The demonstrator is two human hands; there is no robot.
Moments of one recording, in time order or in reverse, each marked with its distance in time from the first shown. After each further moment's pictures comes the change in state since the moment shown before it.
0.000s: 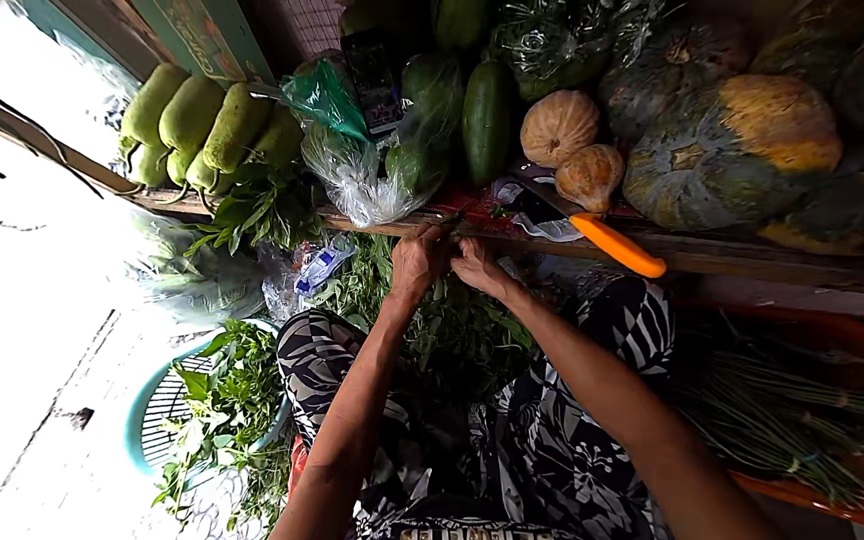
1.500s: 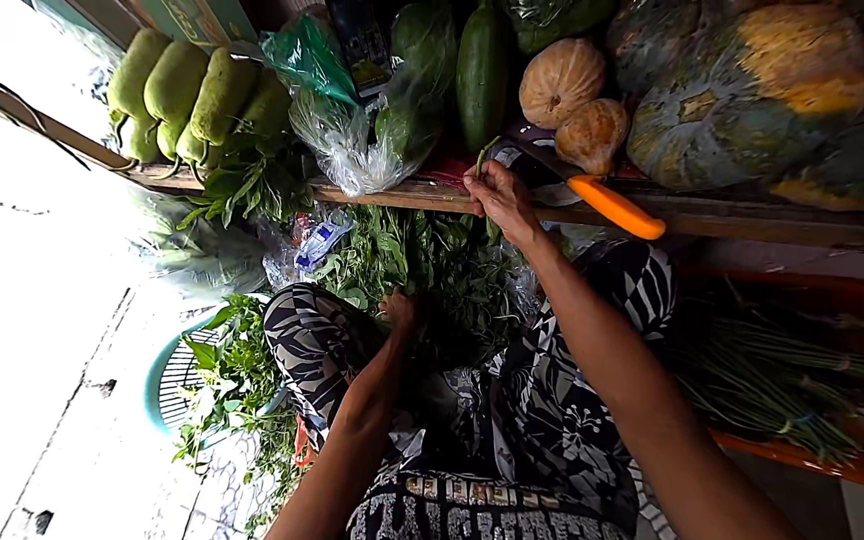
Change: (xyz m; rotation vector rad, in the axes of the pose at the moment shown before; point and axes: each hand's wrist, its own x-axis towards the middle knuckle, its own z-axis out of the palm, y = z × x) left_hand -0.130 -0.076 0.092 0.172 -0.369 -1.264; right_hand 0.003 0.009 -0.046 0.307 0.240 -0.014
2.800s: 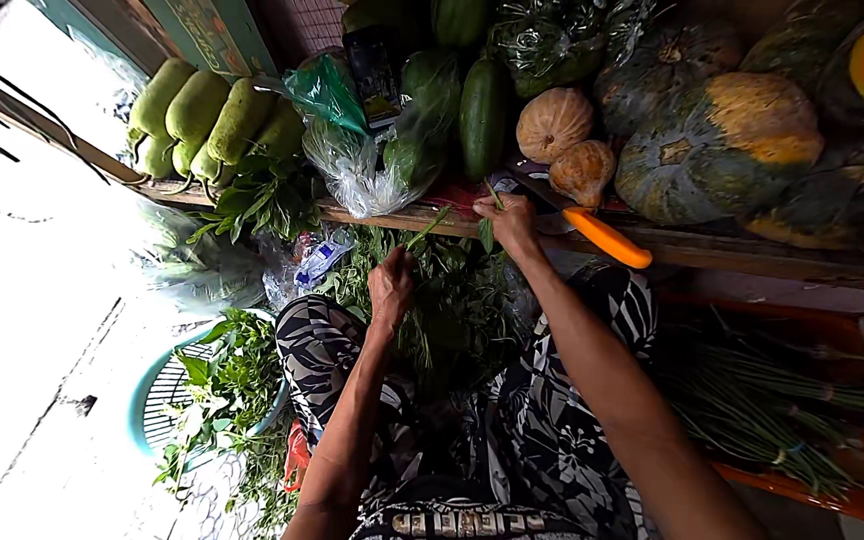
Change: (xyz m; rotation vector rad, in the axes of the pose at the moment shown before) left_hand -0.085 0.066 -0.128 -0.335 0.199 0.715; right_hand 0.005 -0.009 -0.007 -0.335 0.131 0.070
